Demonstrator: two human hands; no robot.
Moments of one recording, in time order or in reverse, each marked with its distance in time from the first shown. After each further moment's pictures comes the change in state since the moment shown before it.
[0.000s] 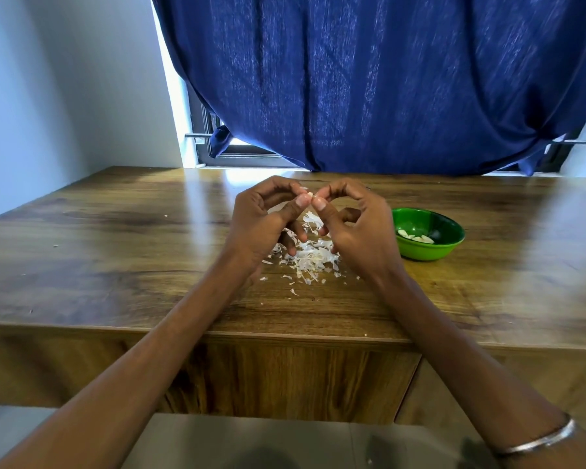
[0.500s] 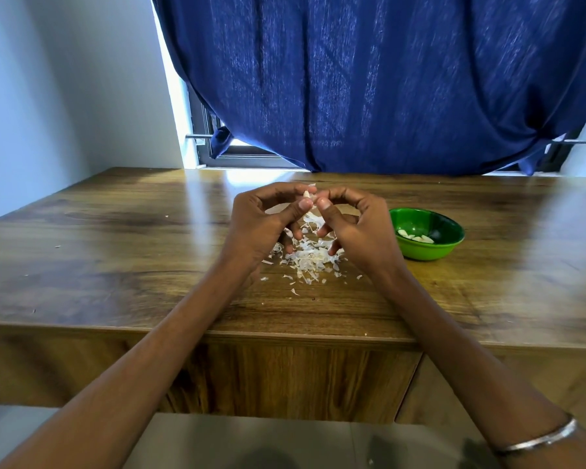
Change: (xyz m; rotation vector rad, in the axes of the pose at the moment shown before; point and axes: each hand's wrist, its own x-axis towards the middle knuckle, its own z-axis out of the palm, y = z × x) left_hand 0.001 -0.001 0.000 0.024 0.029 -0.004; right_hand 0.000 0.002 -0.003 0.129 -0.050 0.238
